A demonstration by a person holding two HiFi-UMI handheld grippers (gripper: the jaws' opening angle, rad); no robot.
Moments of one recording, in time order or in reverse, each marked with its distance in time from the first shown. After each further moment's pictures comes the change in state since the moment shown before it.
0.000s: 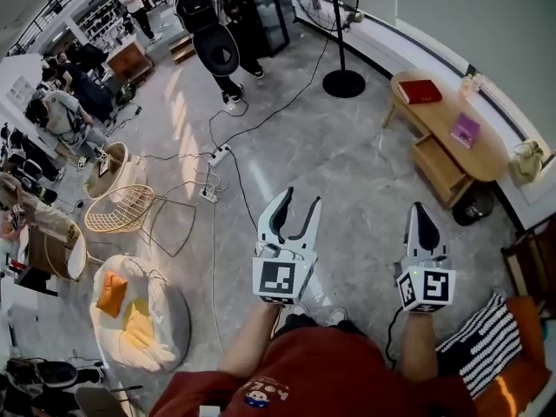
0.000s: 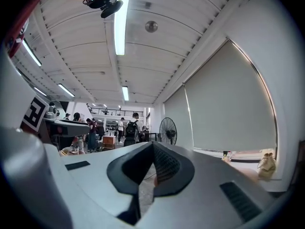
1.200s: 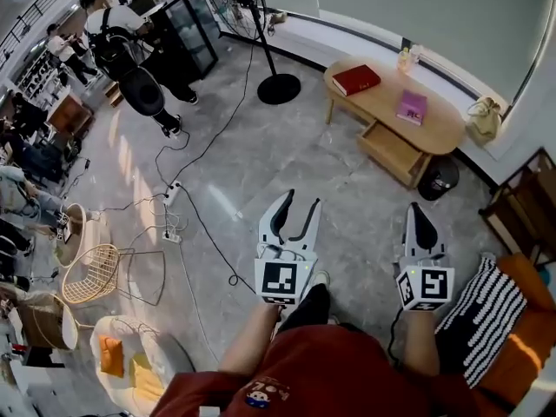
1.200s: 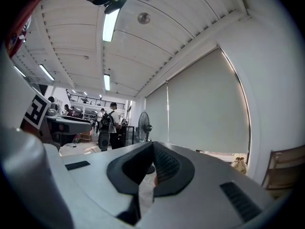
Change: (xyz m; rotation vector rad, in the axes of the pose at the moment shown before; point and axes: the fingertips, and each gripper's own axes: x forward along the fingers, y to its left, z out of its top) left arm 0.139 -0.100 -0.032 -0.013 0.009 -0.292; right arm 0.000 -0.131 -0.028 -0.053 0.068 -0.265
